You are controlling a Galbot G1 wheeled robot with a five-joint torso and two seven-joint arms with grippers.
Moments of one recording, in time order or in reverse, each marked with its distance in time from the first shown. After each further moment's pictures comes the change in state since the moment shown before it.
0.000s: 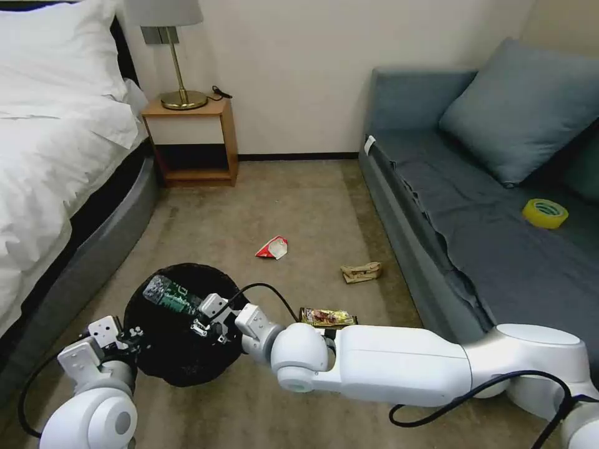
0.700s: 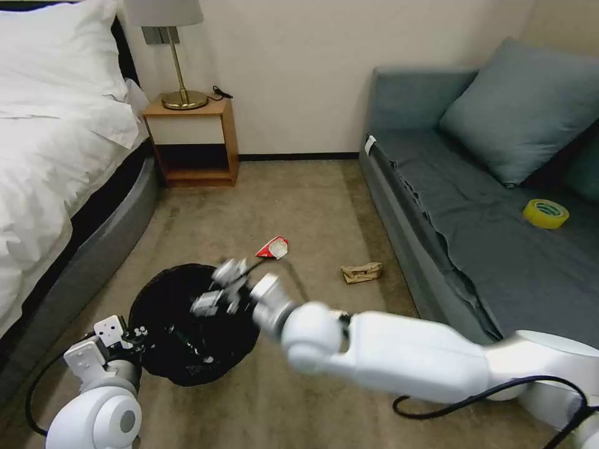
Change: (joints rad) left arm -0.005 0.000 0.002 0.002 -0.004 -0.002 0.002; right arm -0.075 -0.132 0.341 0.100 -0.012 0.003 0.035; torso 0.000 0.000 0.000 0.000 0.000
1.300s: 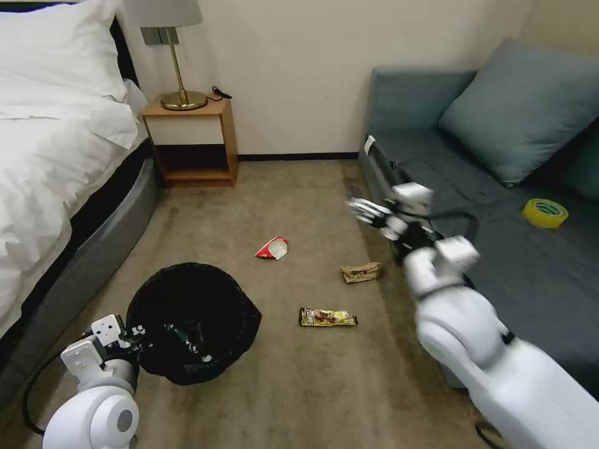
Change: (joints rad) left arm -0.001 0.010 -0.008 0.011 -0.004 -0.010 0.006; right arm -0.920 -0.073 0.956 0.416 -0.482 -0.005 0.086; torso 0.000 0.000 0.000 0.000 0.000
